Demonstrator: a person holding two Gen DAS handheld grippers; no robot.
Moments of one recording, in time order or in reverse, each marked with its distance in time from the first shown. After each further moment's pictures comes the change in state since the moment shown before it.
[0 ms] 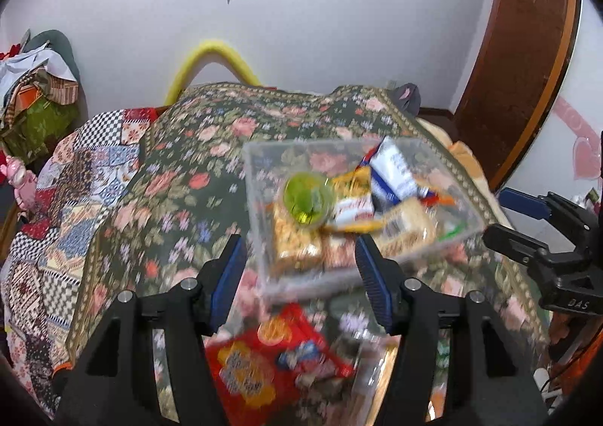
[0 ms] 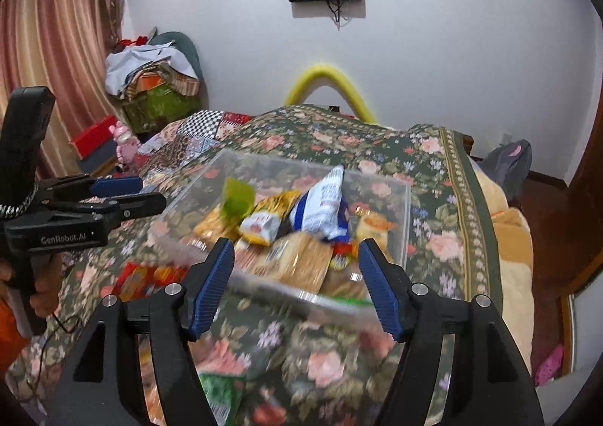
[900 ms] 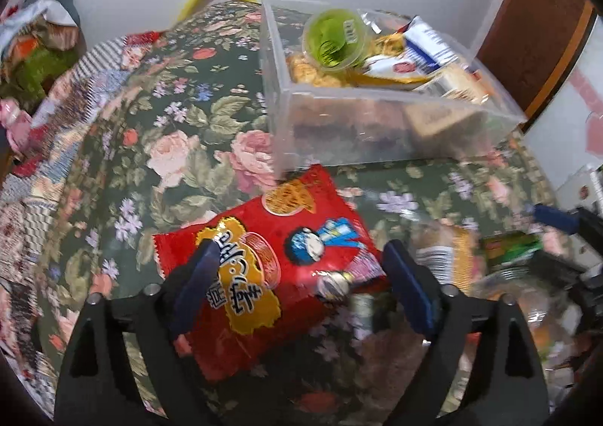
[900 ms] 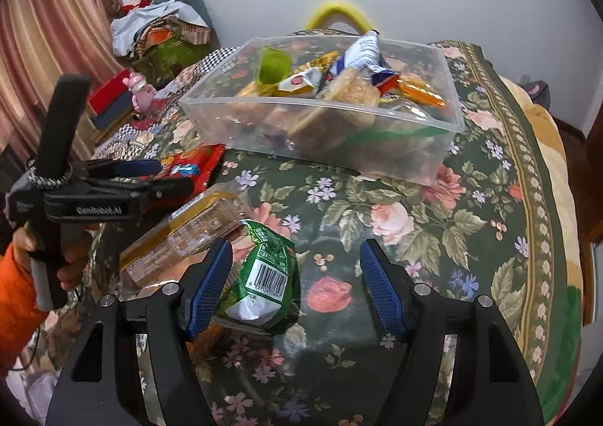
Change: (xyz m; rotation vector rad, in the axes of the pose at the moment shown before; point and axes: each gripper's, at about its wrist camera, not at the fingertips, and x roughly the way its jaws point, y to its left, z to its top) left arm 0.052 0.012 -0.091 -0.032 0.198 0.023; right arm 0.012 0.017 -0.087 0.071 0.189 0.067
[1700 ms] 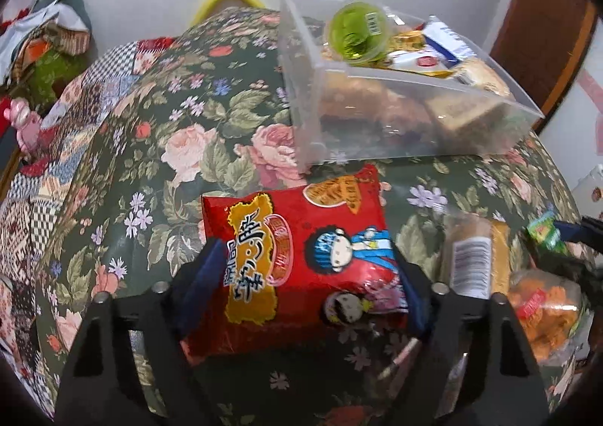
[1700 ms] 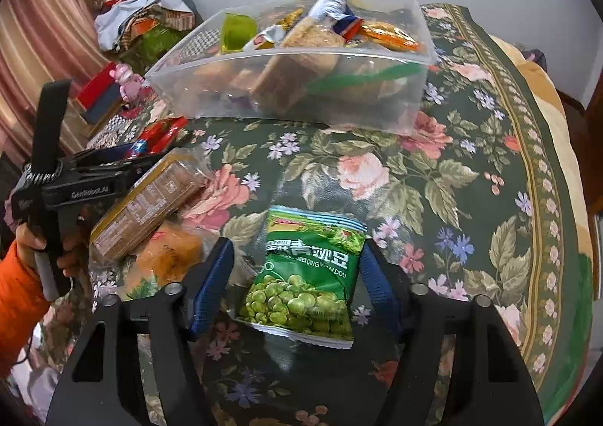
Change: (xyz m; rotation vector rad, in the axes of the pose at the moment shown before) left arm 0.007 0.009 -0.012 0.000 -0.061 0.021; right arm 0.009 -0.026 -0.020 0.067 0.087 0.006
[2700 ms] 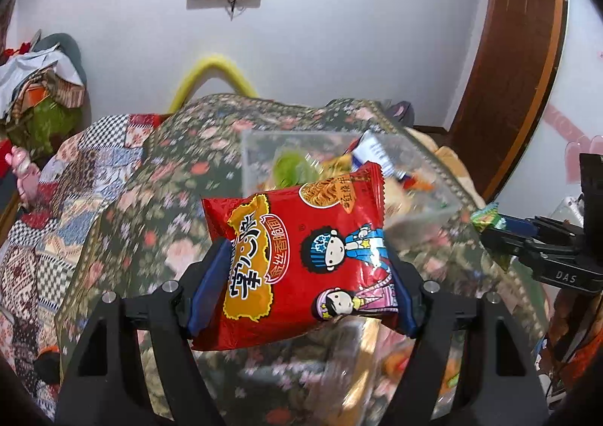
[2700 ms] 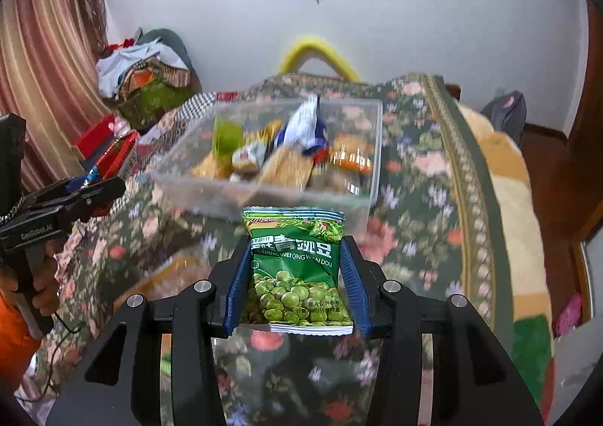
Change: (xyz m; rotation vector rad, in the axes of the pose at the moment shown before) left arm -0.095 -0.036 0.055 0.012 -0.245 -0.078; right arm -0.058 -0.008 0.050 -0.011 -0.237 -0.047
